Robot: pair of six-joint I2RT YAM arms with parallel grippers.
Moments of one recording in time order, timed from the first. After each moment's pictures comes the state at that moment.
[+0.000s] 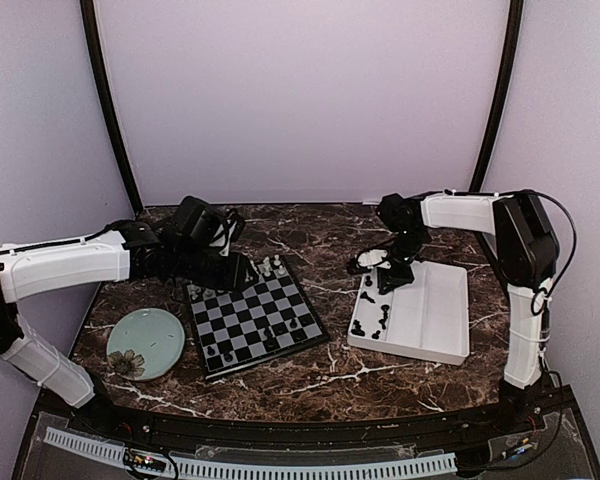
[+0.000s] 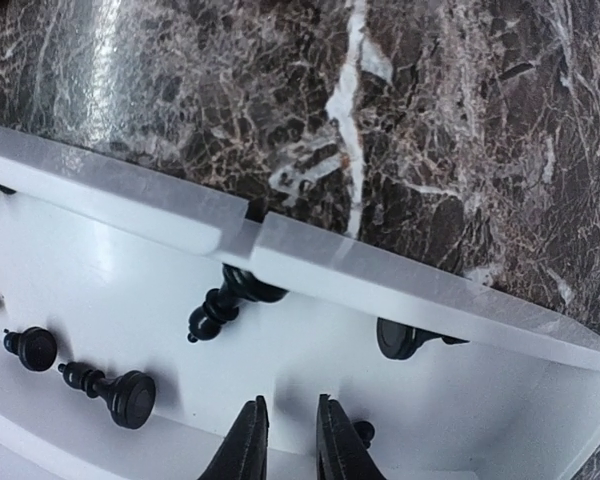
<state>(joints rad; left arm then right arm) -0.78 1.42 1.06 -0.45 0.01 -0.52 0.47 2.07 1.55 -0.94 -0.18 -1.16</state>
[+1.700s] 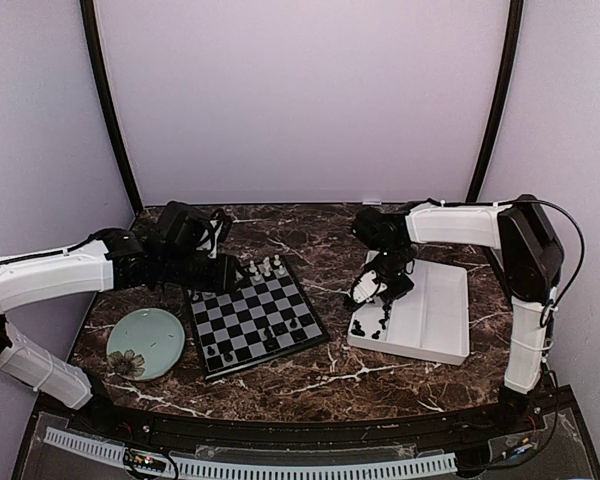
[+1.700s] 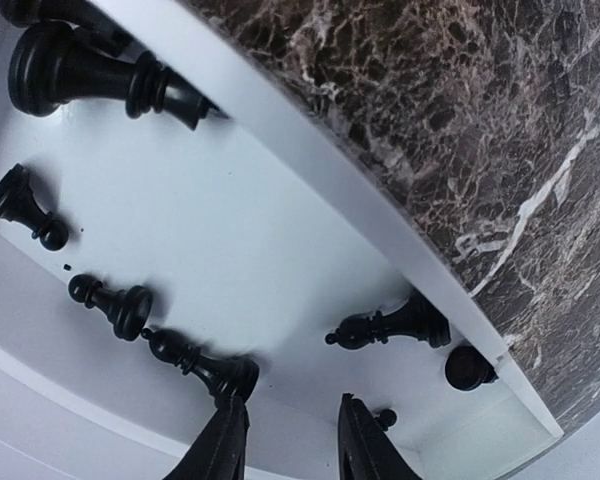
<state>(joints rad) -0.78 1.32 0.98 -0.41 -0.02 -0.54 0.66 1.98 1.47 -0.98 0.12 -1.43</state>
